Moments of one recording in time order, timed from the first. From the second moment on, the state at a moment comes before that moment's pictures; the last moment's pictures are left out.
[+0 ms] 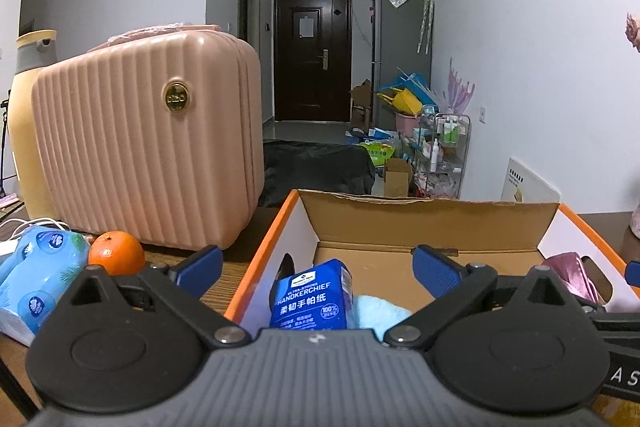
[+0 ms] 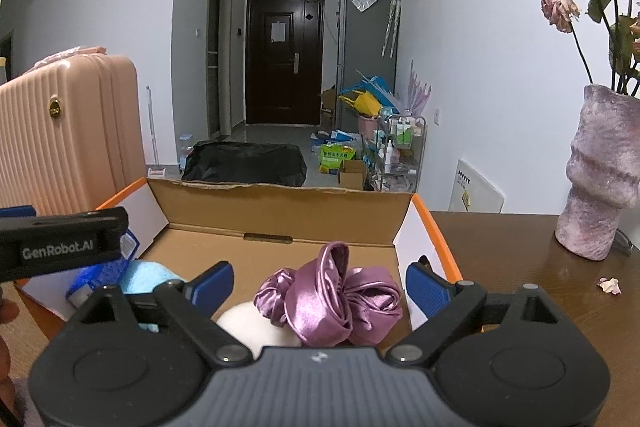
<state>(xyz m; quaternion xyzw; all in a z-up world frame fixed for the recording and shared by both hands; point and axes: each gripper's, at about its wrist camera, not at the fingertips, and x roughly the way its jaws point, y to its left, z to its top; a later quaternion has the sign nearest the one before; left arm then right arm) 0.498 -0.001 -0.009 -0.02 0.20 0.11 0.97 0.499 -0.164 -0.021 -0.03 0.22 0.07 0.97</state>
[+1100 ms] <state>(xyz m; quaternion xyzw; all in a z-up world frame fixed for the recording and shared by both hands) 0.395 -0.003 0.011 -0.02 0.13 0.13 0.98 0.391 -0.187 0.007 -0.03 0.15 0.10 0.98</state>
